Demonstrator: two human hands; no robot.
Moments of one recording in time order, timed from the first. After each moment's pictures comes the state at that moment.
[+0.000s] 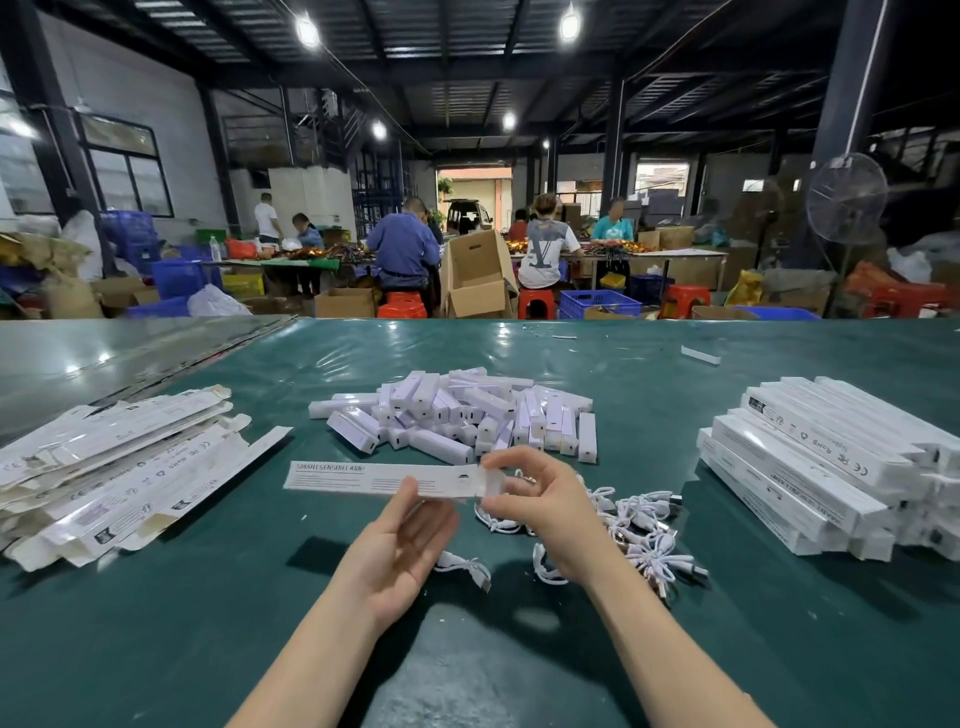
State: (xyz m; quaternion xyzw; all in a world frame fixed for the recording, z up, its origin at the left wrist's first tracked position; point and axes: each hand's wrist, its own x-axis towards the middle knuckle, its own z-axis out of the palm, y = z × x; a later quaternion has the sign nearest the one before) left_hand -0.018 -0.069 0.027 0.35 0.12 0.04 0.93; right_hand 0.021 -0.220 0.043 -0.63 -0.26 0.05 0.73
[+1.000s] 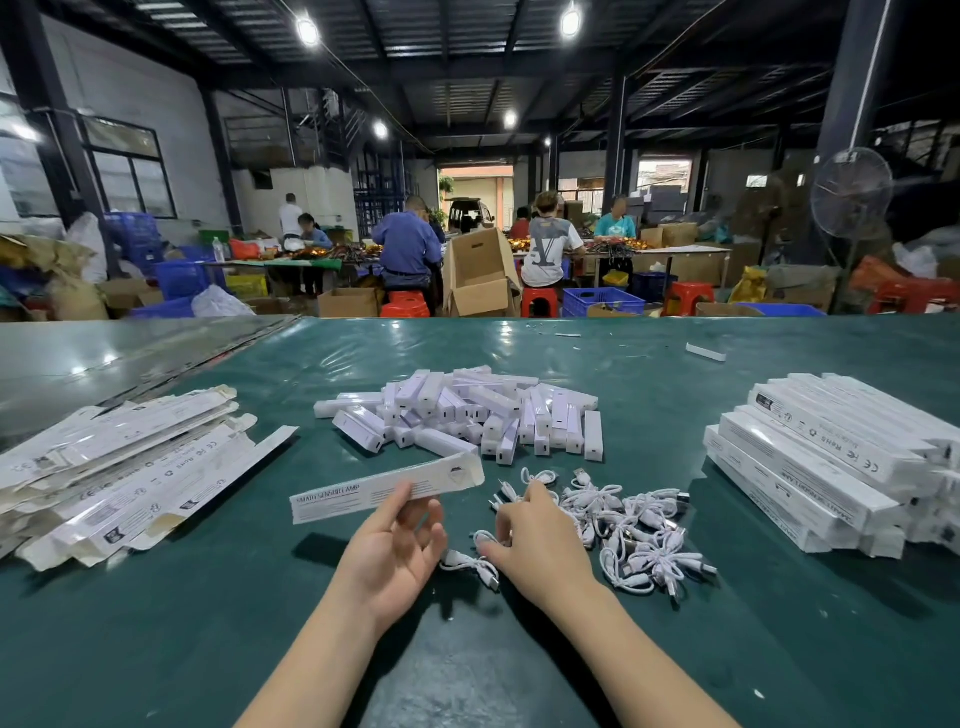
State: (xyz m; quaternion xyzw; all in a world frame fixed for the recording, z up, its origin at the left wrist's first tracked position) left_hand -0.021 -0.063 0.028 0.29 0.12 0.02 0.95; right_hand 0.024 -0.204 0.012 -0.95 -0.19 -0.07 0.23
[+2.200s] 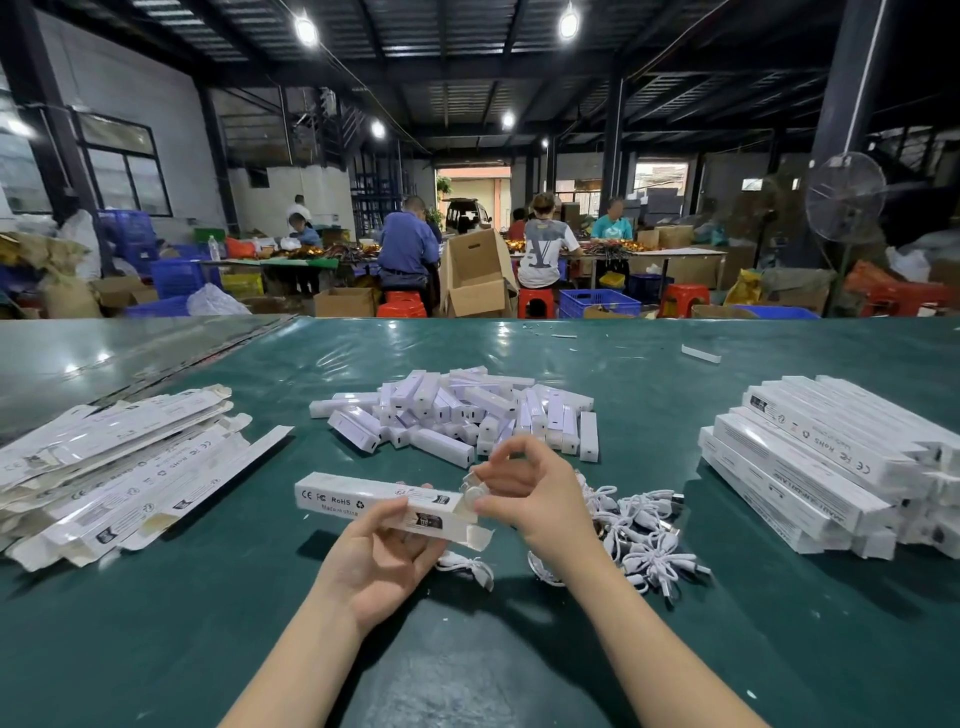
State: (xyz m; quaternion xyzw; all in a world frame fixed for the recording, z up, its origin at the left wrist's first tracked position) left_hand -0.020 -0.049 0.017 0.32 0.09 -0.03 0.94; right_hand 0.017 -0.212 0.043 -0.69 -0.23 -0.03 0.69
